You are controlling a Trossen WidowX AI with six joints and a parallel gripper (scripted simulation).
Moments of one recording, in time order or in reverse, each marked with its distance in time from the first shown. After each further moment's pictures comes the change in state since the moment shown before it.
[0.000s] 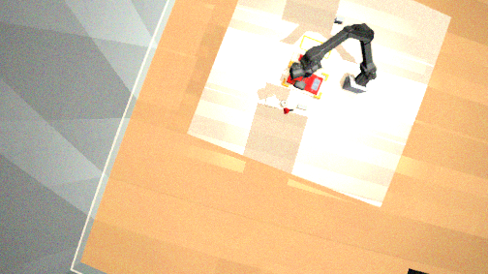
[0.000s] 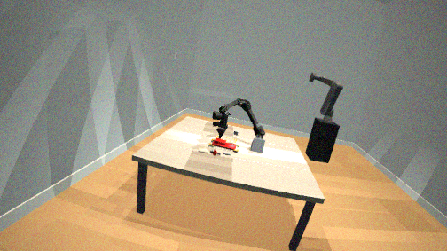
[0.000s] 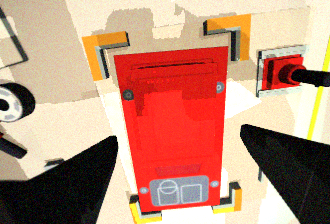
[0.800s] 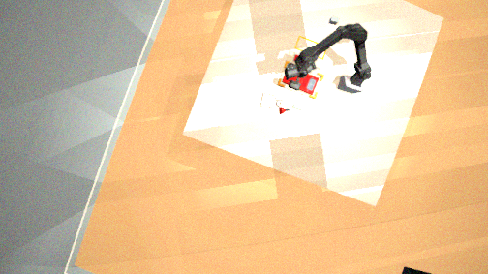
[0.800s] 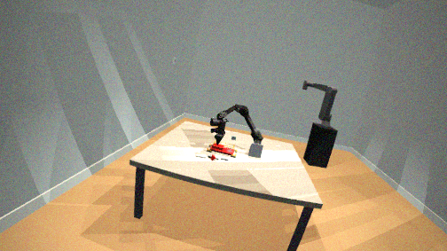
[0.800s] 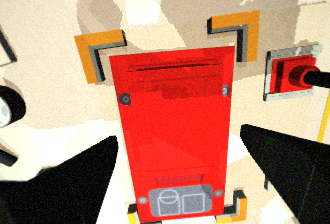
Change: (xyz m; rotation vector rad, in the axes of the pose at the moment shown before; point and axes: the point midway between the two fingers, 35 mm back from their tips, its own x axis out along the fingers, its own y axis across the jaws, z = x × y) arm 0.014 0.000 0.000 0.000 0.000 -0.001
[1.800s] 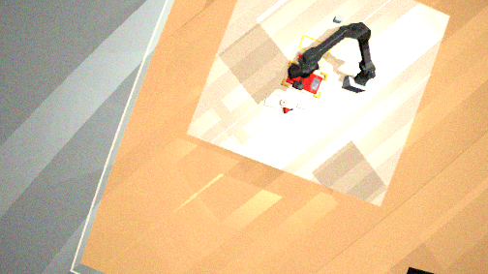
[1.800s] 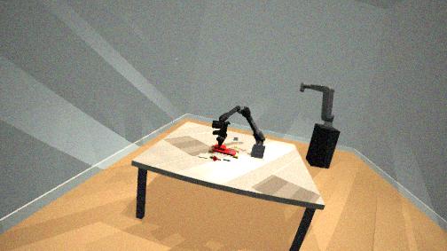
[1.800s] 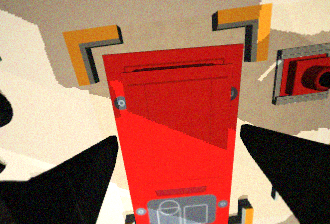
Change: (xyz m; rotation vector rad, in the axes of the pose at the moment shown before) arm 0.015 -0.001 -0.001 -0.001 0.001 -0.002
